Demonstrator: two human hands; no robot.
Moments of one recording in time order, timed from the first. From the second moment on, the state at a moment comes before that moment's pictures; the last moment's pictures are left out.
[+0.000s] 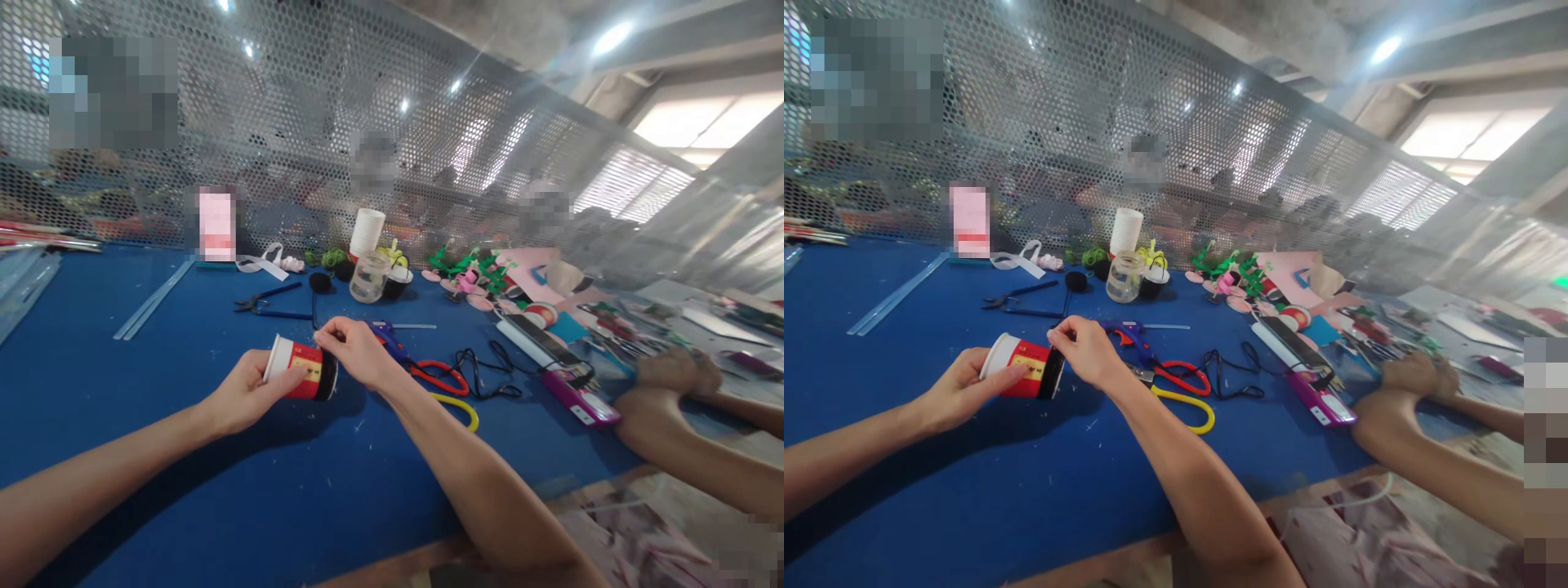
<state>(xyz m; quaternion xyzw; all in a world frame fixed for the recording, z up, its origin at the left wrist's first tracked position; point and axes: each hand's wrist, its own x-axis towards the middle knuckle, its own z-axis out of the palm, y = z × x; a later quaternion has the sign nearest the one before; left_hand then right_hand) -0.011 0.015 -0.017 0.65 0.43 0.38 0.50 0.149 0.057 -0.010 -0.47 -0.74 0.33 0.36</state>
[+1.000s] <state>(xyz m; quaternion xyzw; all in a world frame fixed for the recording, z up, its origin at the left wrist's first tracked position) -0.003 0.022 -0.006 0.40 0.43 0.48 0.65 0.158 0.061 -0.006 -0.49 -0.75 0.29 0.34</state>
